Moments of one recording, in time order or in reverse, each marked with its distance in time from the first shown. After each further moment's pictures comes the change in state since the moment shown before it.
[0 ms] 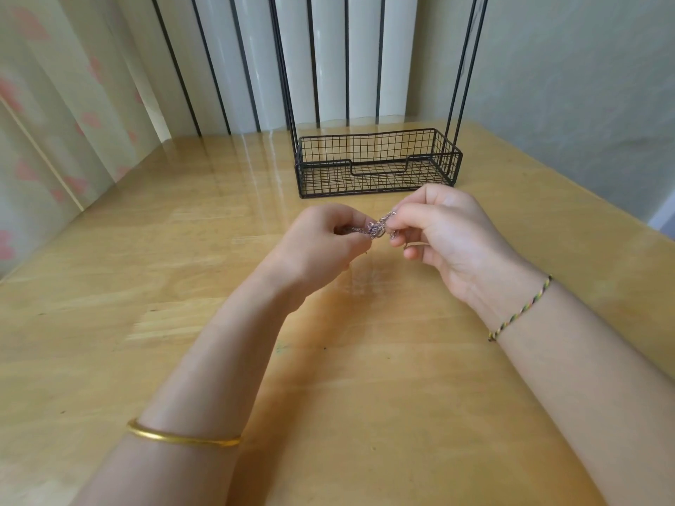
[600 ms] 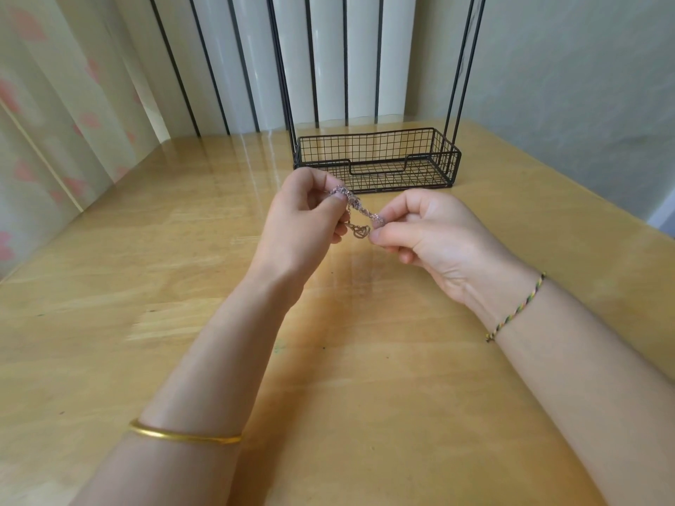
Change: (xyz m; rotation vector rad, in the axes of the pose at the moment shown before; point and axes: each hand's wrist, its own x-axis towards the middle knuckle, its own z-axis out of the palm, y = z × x) left_hand 0.003 0.002 -0.003 -0.306 0.247 0.113; right_hand -0.001 0.004 0.003 -0.093 -0.104 -0.048
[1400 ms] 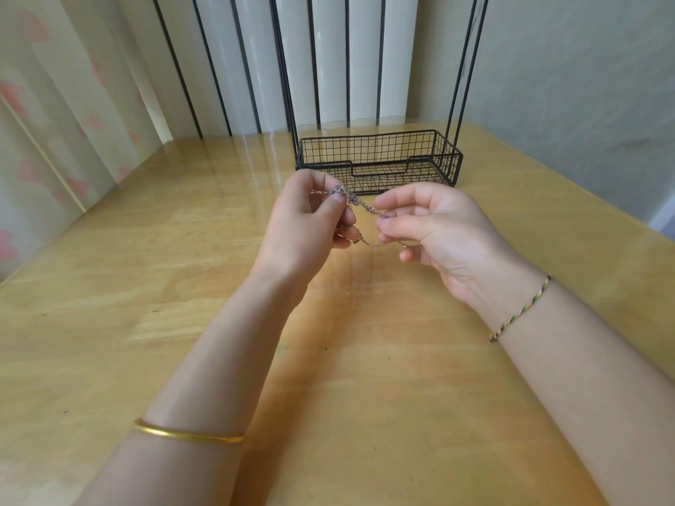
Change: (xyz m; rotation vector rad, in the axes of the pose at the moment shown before) left_hand -0.002 0.001 0.000 -0.025 -0.002 -0.034; right_hand -0.001 -0.003 -0.004 0.057 0.020 -0.018
